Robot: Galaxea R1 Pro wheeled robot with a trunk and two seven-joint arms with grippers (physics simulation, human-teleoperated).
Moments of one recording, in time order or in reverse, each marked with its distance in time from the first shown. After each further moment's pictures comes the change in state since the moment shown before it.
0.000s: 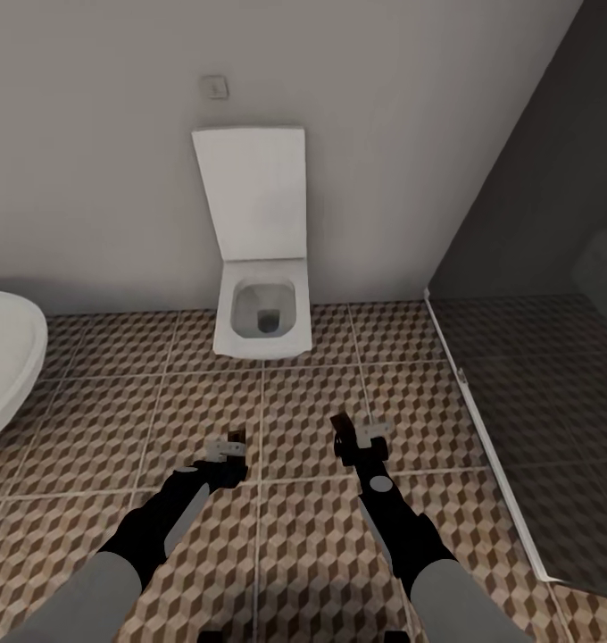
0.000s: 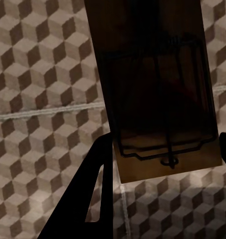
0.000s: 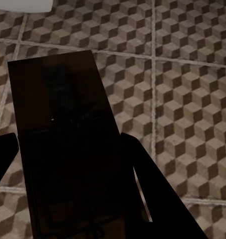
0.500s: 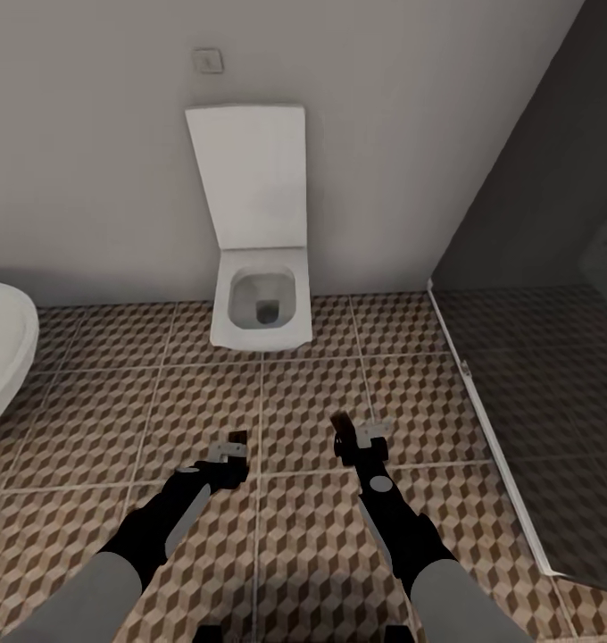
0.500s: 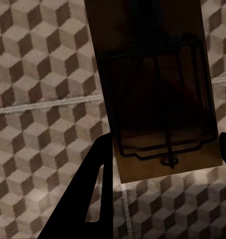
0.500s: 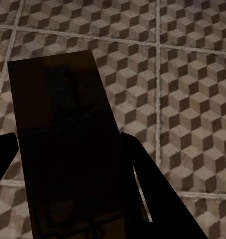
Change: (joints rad) left arm 0.000 0.000 -0.013 0.001 0.000 0.000 0.000; right arm 0.000 0.000 0.000 0.000 0.000 0.000 0.000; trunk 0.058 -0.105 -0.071
